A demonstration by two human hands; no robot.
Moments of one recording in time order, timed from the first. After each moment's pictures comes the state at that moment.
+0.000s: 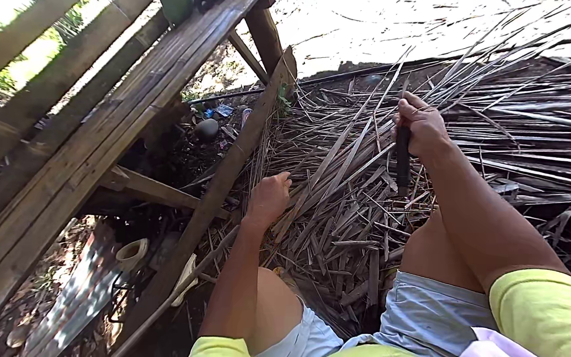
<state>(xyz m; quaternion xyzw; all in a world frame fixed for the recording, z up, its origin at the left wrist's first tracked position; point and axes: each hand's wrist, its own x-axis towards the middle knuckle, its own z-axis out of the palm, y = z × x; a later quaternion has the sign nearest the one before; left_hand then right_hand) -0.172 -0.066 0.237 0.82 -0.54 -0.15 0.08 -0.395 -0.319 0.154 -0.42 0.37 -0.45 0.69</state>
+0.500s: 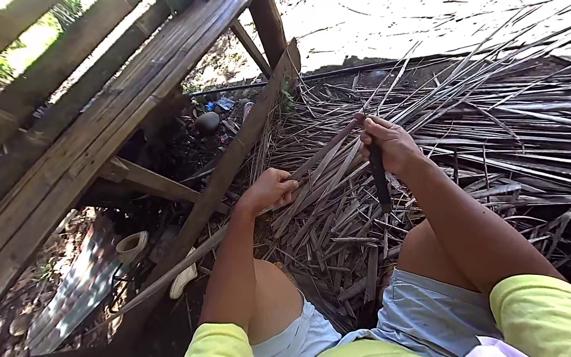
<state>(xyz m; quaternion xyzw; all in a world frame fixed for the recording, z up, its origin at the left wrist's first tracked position) -0.139 -0.080 0.231 0.75 -0.49 -0.41 0.17 -0.362 -0.270 0.157 -0.44 0.27 -0.35 0.79</state>
